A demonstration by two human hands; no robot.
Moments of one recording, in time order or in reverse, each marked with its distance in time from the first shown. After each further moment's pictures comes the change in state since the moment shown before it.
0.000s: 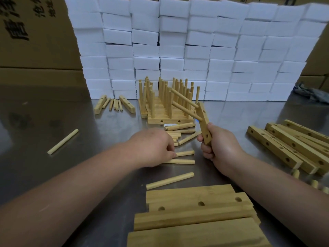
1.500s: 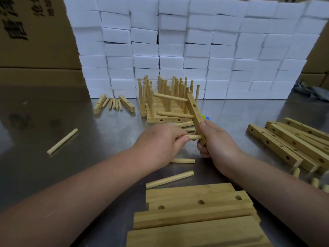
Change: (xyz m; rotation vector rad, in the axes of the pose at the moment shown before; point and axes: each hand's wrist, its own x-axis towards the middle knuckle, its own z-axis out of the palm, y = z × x) left_hand -0.012 0.020 0.002 -0.236 0.342 0.162; right_hand -0.003 0.006 -0.002 -0.224 -0.131 -0.194
